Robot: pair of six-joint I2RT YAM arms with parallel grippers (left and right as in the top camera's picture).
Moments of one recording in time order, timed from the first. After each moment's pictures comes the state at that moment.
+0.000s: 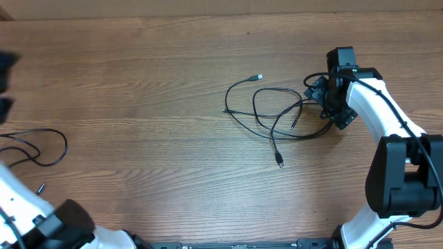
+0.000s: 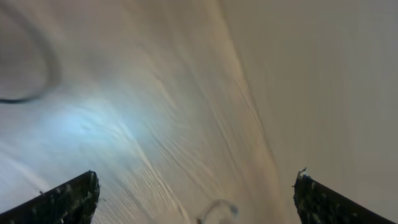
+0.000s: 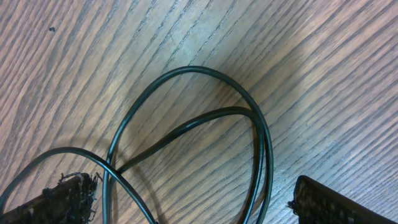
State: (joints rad) left arm 0.67 1.71 2.15 -1.41 0.48 -0.59; right arm 0.03 1.87 1.33 -0.84 0.10 0.87
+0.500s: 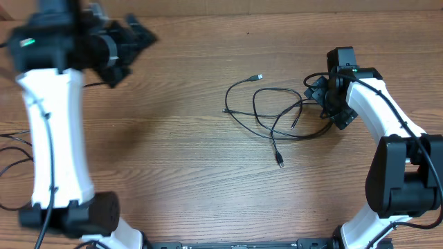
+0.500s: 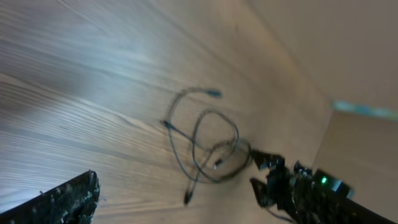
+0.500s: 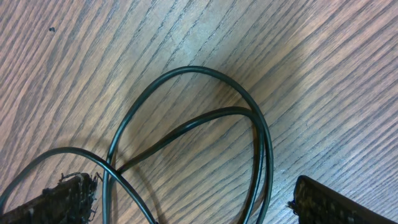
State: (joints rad) left arm 0.01 1.79 2.15 -1.39 0.44 -0.70; right arm 0.03 1.87 1.33 -0.84 0.10 0.87
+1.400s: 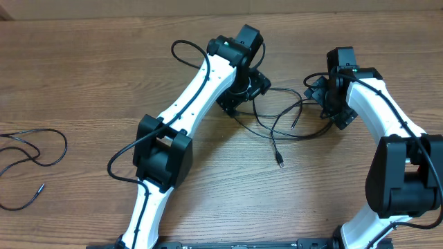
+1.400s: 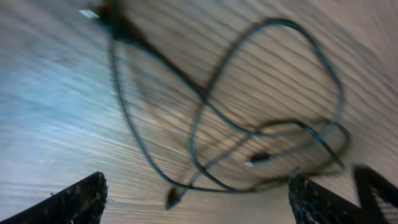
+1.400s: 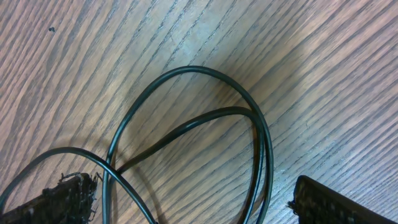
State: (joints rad) left arm -0.55 2.31 2.15 -1.28 0.25 -1.25; right arm 0.03 1.87 1.33 -0.83 0.10 0.87
